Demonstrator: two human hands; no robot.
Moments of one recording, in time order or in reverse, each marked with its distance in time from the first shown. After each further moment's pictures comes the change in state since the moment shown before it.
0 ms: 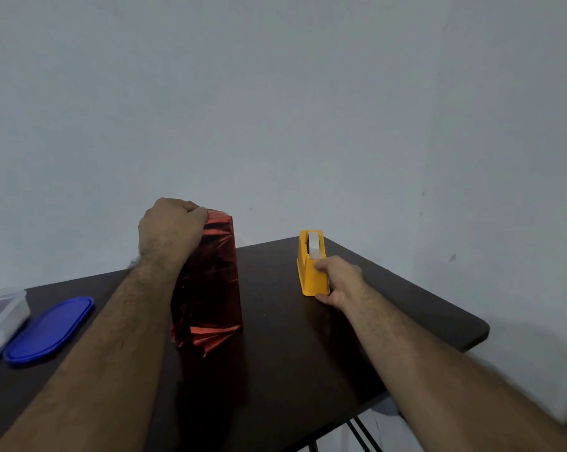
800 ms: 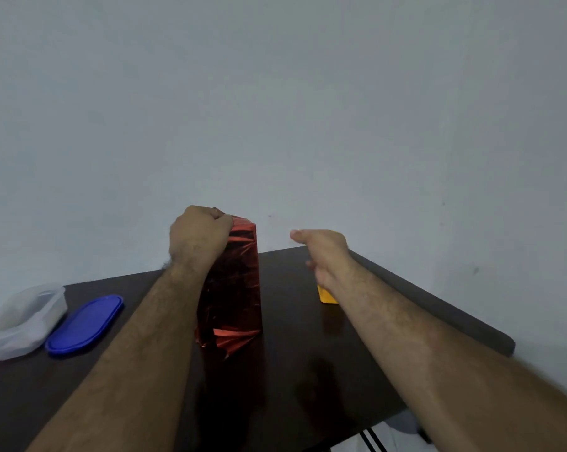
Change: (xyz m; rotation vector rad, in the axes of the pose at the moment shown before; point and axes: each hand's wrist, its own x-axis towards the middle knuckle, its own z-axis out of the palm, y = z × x) left_hand -0.001 -0.002 0.001 -0.008 -0.031 -0.023; right_hand -0.041 -0.030 0.062 -0.097 -0.203 -0.331
